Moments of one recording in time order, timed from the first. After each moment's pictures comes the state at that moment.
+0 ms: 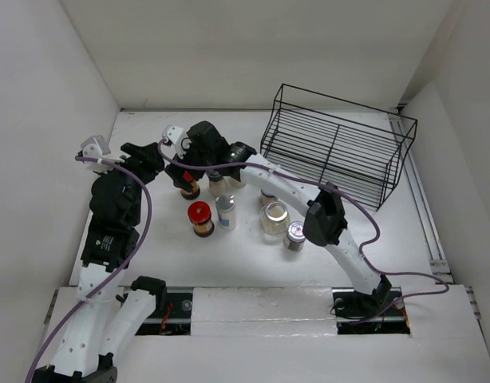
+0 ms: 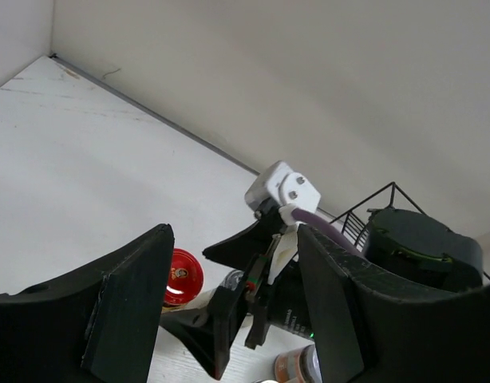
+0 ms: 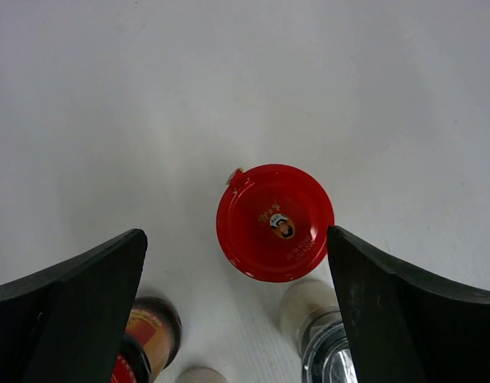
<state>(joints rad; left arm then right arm) -0.22 0.66 0.91 -0.24 -0.33 -0.59 0.93 2.36 2.36 -0.54 -0.22 -0.17</state>
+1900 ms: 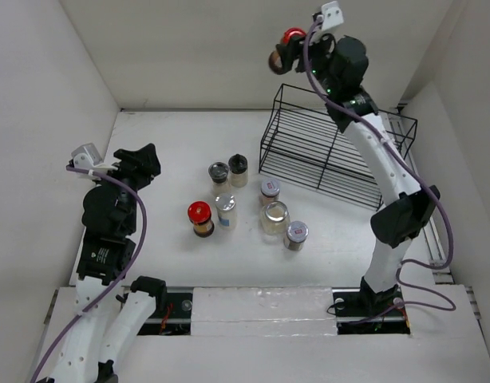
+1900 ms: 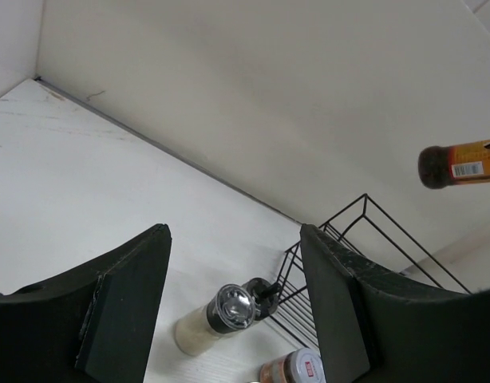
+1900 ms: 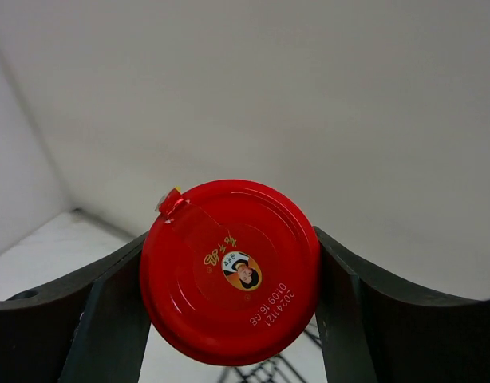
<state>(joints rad) -0.22 0.59 0.89 -0.22 -0.32 -0.59 0.44 1.86 2.07 0.01 -0.13 -0.01</state>
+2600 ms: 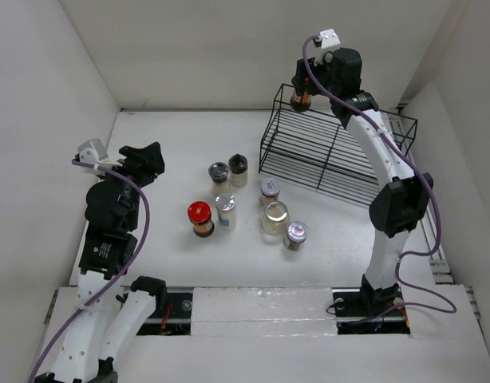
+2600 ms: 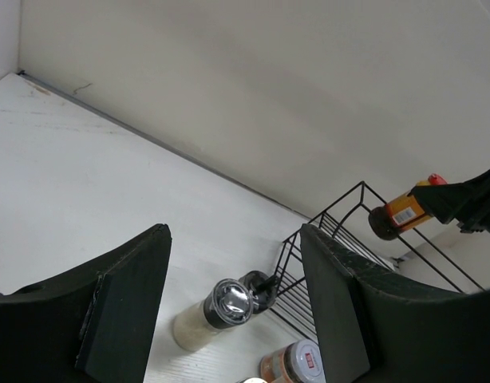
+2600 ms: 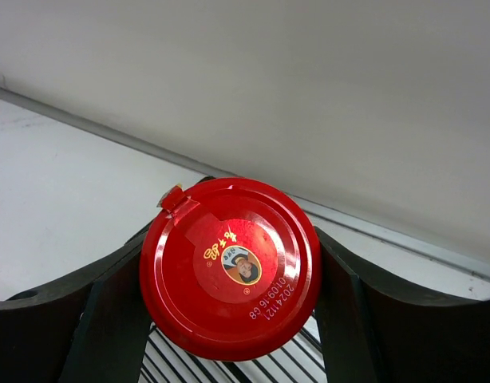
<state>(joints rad) -0.22 0.63 0.89 -0.20 -0.28 -0.58 0.27 1.95 2.04 -0.26 -0.10 -0.04</state>
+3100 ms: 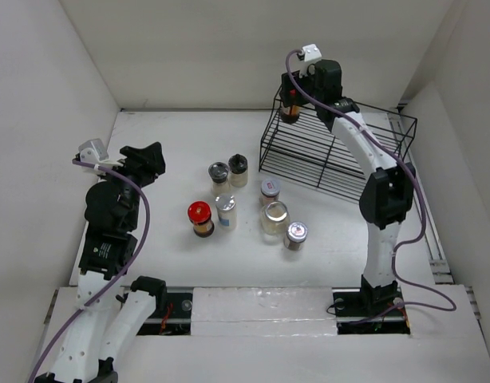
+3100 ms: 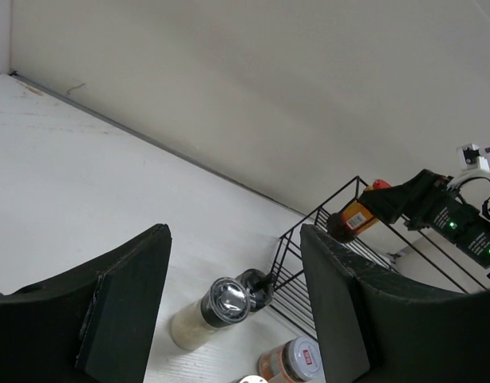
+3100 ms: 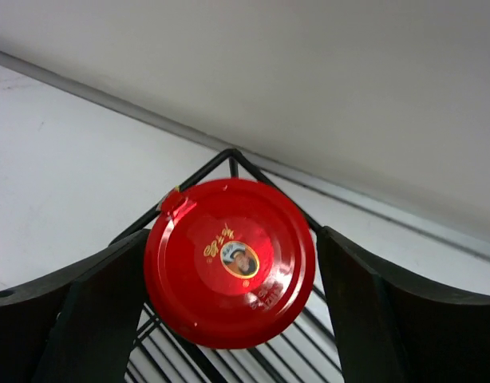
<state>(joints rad) -0.22 0.62 0.89 -0.20 -0.26 -0.58 0.30 2.08 2.03 -0.22 -0.11 -0.04</state>
